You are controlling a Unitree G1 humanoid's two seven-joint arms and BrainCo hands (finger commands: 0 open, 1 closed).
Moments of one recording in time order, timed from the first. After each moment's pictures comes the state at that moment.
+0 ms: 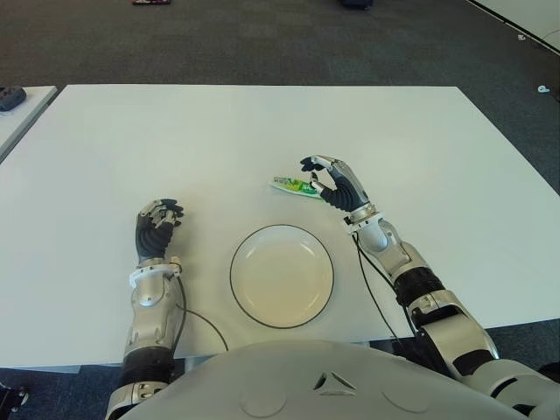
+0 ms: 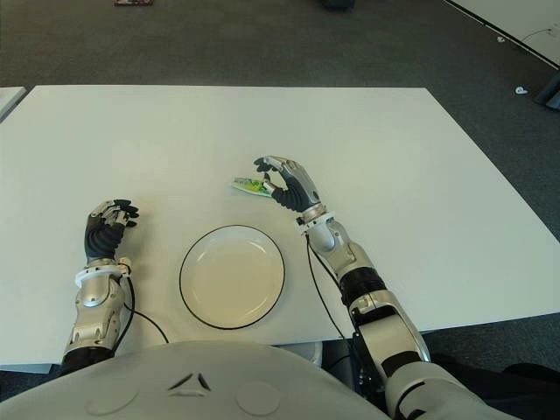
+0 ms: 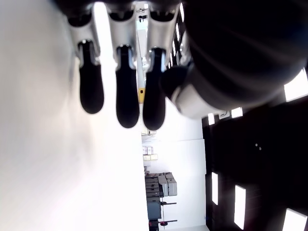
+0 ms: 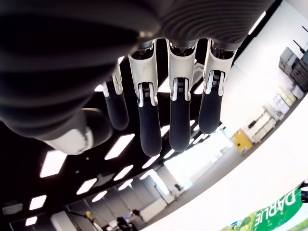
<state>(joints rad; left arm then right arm) 0.22 0.06 0.21 0.27 0.00 -0.33 0.14 -0.31 -0.31 0.31 0.61 -0.57 -0.71 -0.31</state>
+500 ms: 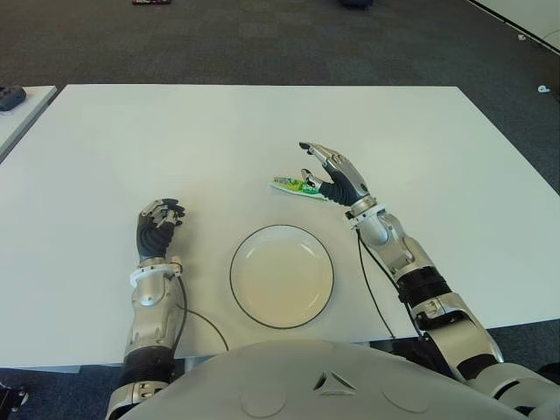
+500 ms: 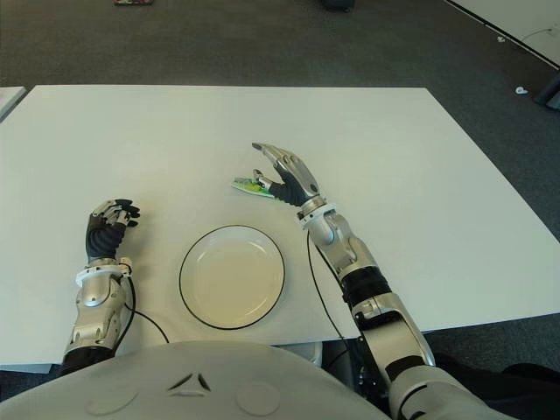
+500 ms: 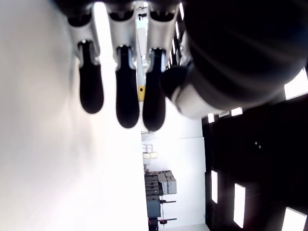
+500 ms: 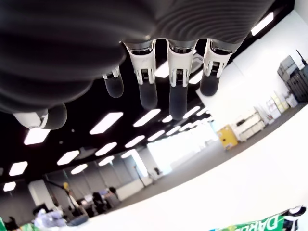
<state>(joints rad) 0.22 0.05 0.21 0.28 0.00 -0.34 0.14 -0.28 -0.33 0.31 0.35 -0.66 -0.40 -0.13</state>
